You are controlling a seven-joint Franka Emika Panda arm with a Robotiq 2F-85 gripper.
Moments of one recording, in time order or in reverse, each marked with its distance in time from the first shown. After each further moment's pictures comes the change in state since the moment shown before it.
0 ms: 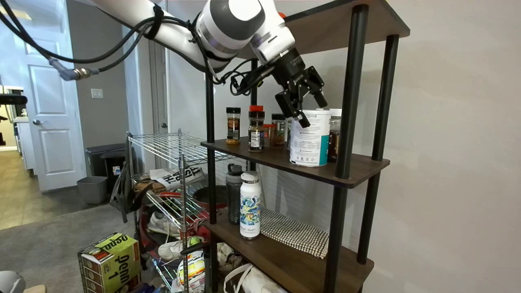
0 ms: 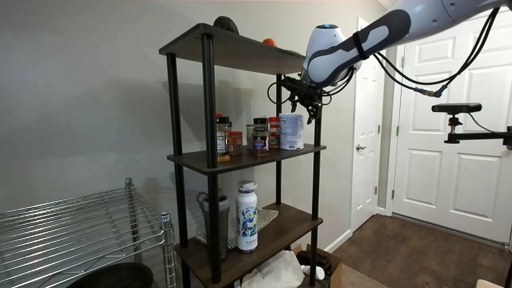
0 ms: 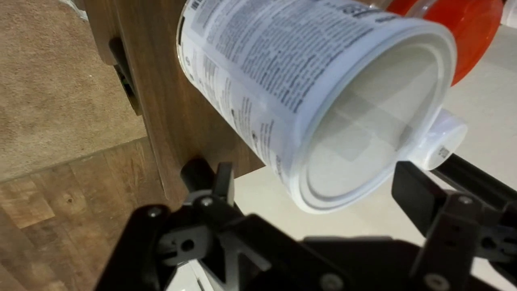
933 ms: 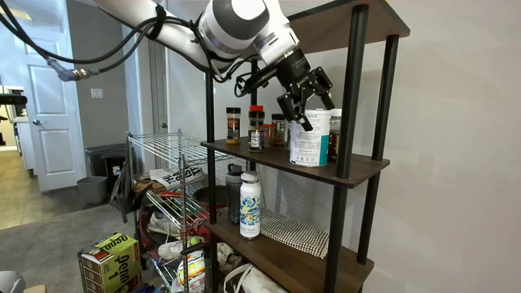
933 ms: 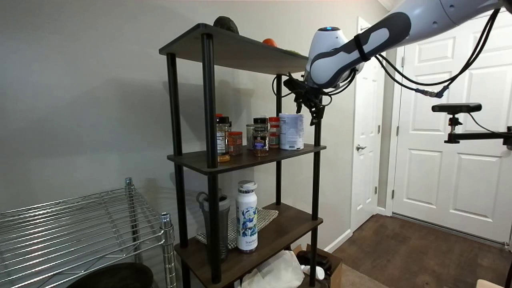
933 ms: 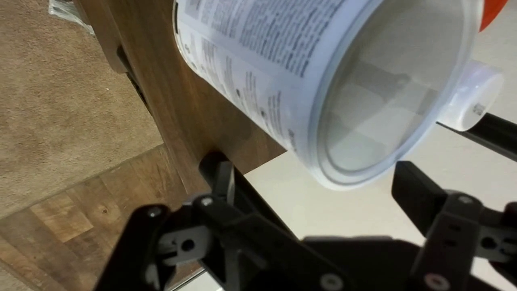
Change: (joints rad) arm 0.000 0.005 -0.026 -0.002 -0.008 -0.014 0.122
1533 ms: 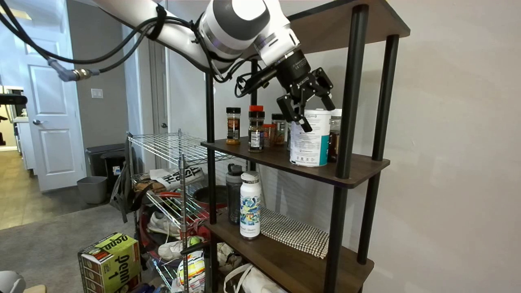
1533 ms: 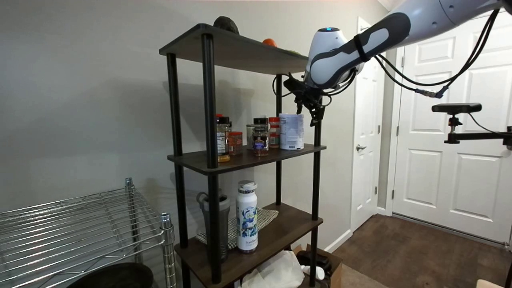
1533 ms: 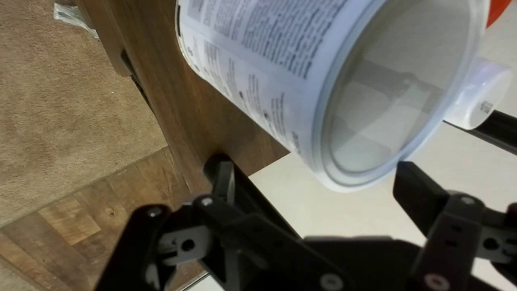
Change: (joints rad) arm 0.001 0.001 -0.002 0.000 0.005 -0.007 0.021
